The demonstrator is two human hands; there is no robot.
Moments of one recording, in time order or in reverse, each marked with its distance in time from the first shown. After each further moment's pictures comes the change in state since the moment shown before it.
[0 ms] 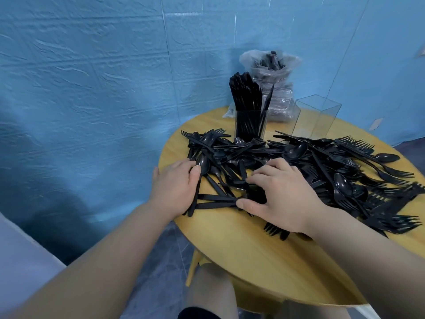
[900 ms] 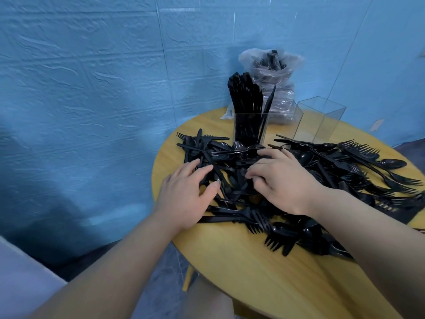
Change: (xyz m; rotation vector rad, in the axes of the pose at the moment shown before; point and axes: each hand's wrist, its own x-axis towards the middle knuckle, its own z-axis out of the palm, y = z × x) left_hand 0.004 0.011 0.016 -0.030 -0.045 0.132; right_hand 0.039 0.029 -0.004 0.096 -0.060 -0.046
